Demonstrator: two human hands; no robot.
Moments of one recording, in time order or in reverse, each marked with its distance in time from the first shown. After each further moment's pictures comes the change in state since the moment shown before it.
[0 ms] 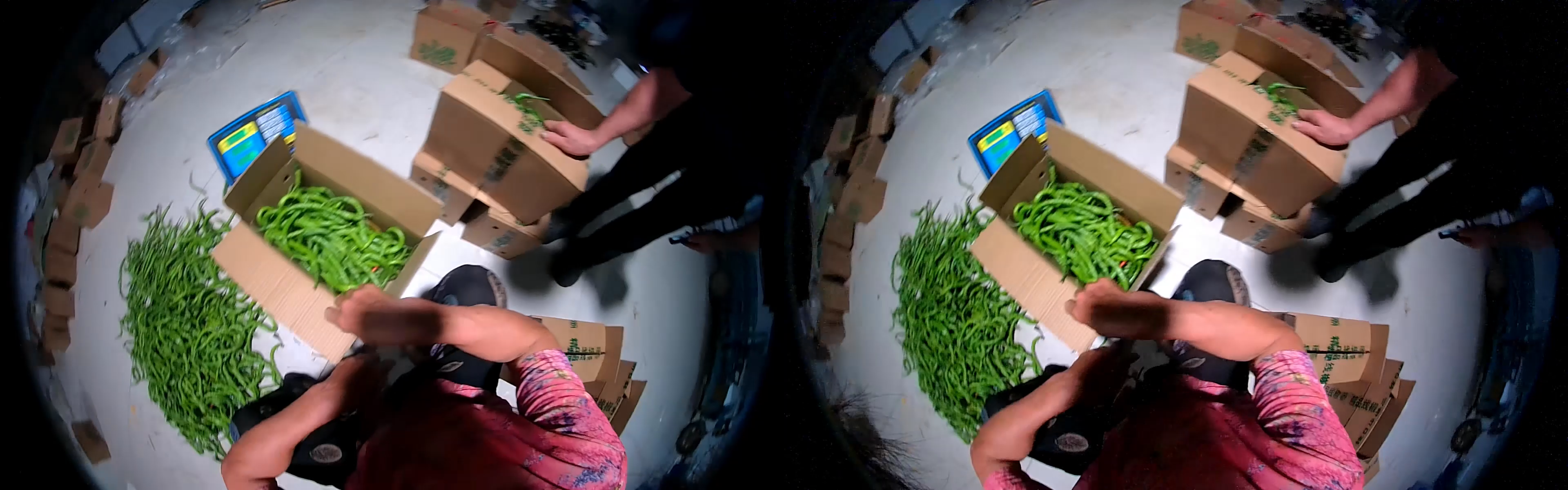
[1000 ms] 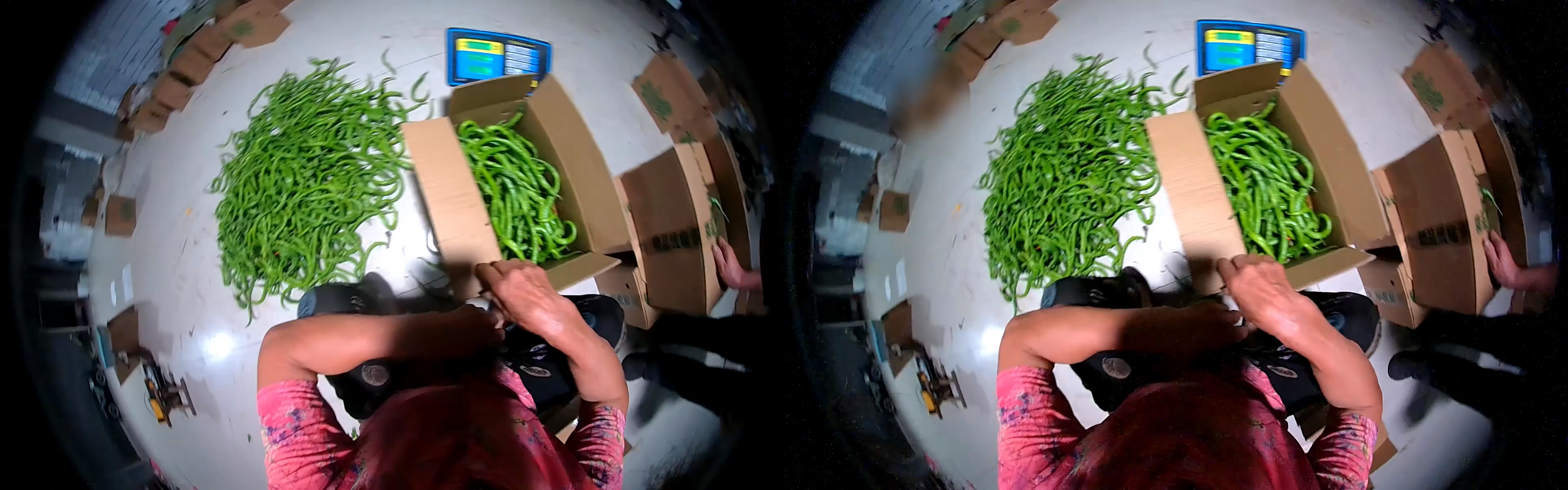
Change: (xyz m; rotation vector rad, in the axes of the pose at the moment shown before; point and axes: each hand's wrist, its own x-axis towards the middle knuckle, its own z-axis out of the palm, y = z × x) left_hand -0.005 0.007 0.004 0.037 0.492 0.204; right_hand 0.009 -0.023 -0.013 0.016 -0.180 0.006
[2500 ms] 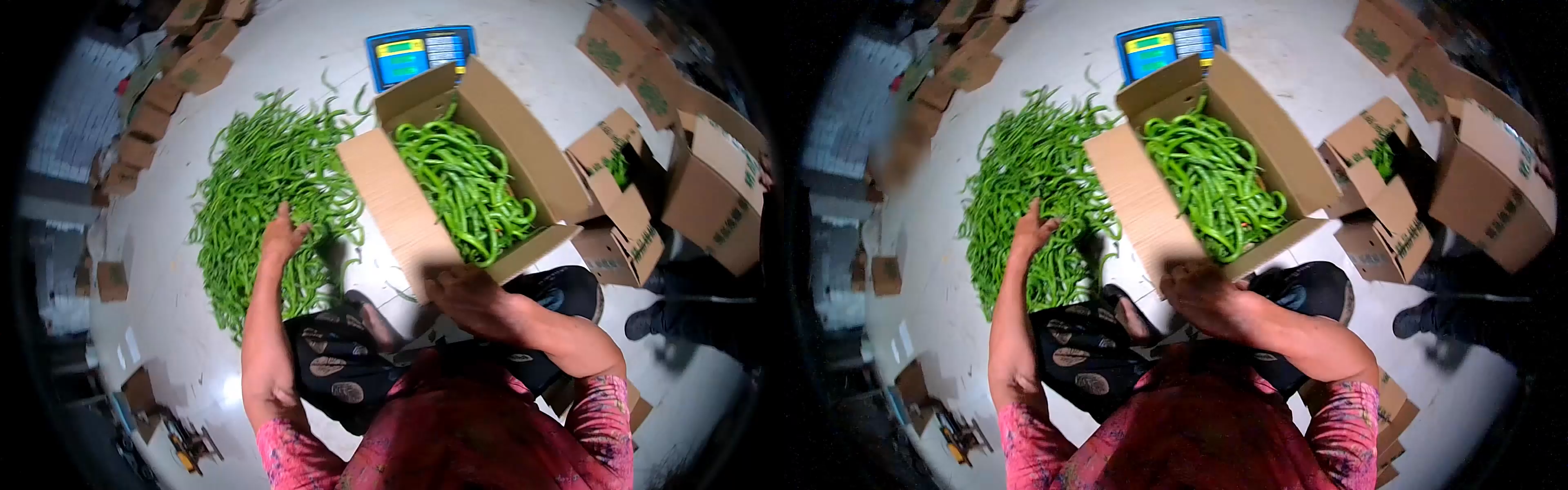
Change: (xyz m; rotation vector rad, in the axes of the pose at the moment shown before) left_hand -0.180 -0.174 -0.116 0.126 0.433 -1.364; right_hand -0.018 -0.015 0.000 -0.487 -0.014 -0.237
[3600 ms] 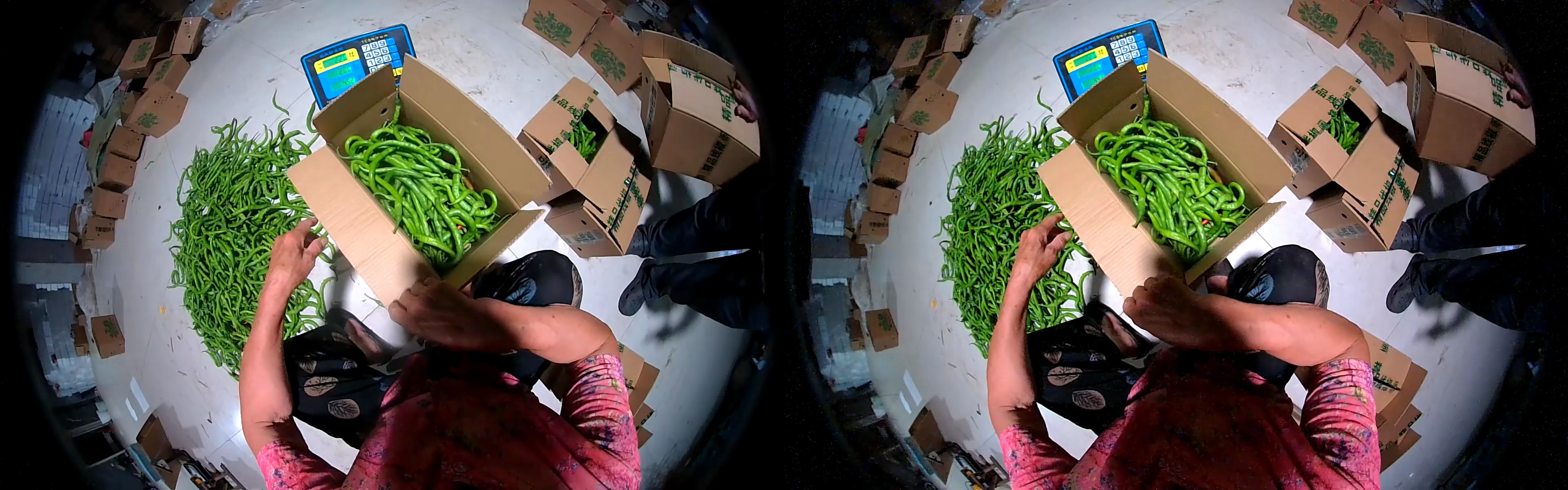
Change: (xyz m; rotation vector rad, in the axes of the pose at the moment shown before) left_hand -0.034 0.119 -0.010 -0.307 -0.084 0.403; right_hand 0.001 -0.002 0.004 0.316 0.202 -0.054
